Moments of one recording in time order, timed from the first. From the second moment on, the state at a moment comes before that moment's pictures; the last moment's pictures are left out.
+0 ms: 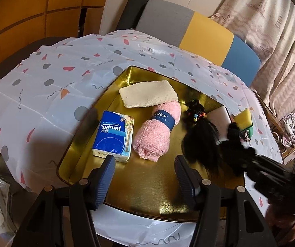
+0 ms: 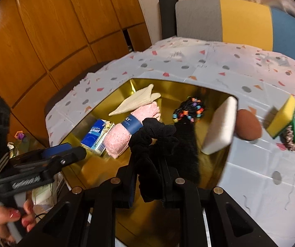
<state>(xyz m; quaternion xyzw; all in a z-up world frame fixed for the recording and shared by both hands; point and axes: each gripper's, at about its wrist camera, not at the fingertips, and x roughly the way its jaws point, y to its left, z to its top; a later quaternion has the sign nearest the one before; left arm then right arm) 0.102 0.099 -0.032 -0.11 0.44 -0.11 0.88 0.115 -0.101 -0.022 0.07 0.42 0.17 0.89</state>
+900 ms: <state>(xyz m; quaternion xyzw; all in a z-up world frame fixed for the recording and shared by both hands) 0.089 0.072 -0.030 -0.10 0.43 -0.16 0.88 0.084 -0.135 -0.014 0.07 0.37 0.11 0.92</state>
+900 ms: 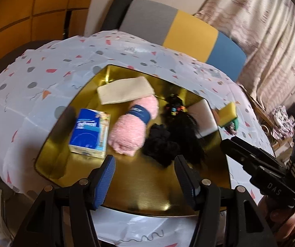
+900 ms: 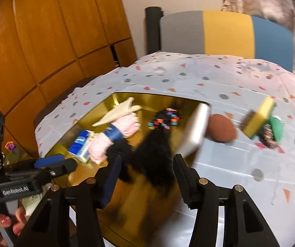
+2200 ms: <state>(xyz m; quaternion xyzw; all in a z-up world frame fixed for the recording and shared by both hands) 0.032 -0.076 -0.017 0.00 0.43 -0.29 0.86 0.169 -0.372 -0.054 0.17 0.41 -0.11 0.89</state>
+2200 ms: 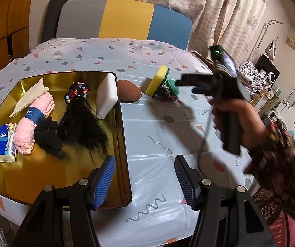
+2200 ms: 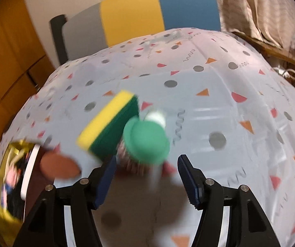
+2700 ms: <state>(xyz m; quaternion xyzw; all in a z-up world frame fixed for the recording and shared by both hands) 0.041 -0.086 -0.022 -0.01 0.44 -0.29 0.85 0.173 -0.425 -0.070 0.16 0.43 -0.14 0.88</state>
